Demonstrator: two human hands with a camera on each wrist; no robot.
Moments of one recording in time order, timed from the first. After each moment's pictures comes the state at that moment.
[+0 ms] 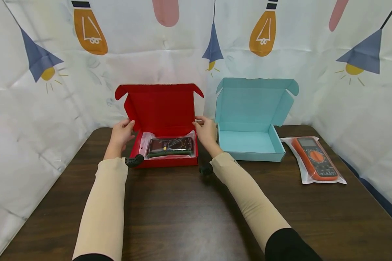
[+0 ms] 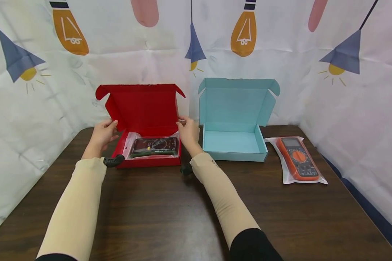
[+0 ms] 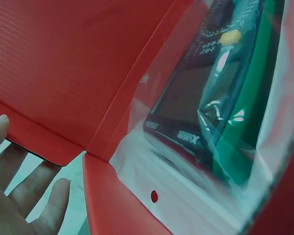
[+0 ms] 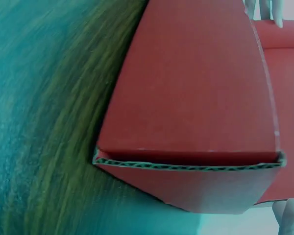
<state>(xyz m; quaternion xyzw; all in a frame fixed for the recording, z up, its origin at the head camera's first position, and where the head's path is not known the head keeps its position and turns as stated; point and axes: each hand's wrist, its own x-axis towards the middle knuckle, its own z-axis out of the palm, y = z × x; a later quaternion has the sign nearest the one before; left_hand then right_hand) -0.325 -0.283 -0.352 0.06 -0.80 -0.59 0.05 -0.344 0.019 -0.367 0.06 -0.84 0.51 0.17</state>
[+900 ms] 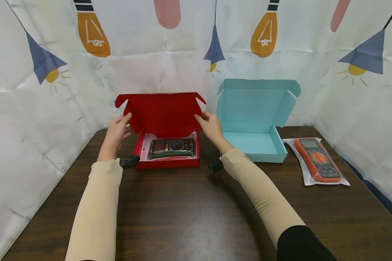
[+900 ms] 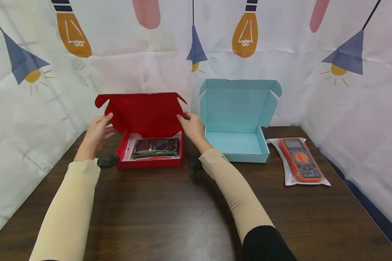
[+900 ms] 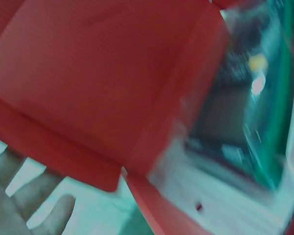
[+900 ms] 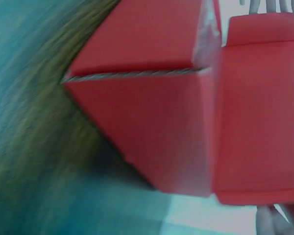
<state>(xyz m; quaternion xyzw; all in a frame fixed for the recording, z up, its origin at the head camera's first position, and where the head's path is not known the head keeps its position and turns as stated) -0.310 -0.287 -0.322 0.03 -0.78 -0.63 0.05 -0.349 0.035 -0.347 0.12 -0.82 0.54 0.14</state>
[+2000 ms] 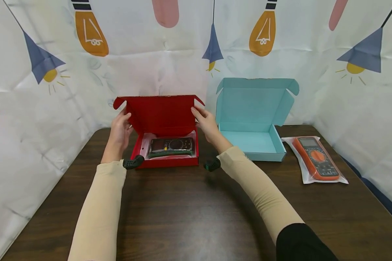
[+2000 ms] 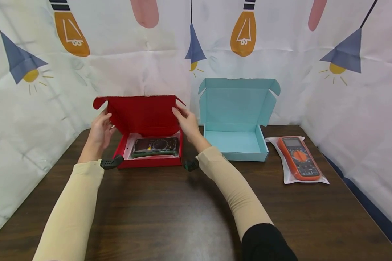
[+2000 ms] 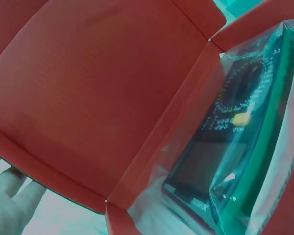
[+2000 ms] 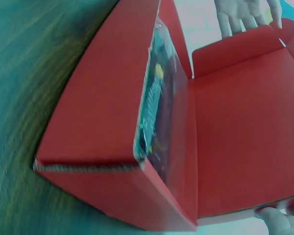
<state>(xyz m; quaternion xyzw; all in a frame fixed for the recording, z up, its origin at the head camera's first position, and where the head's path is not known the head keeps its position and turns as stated) -0.309 -0.269 -0.328 -0.08 -0.62 -0.78 0.08 -0.341 0.028 -0.335 0.14 -0.64 0.76 0.00</state>
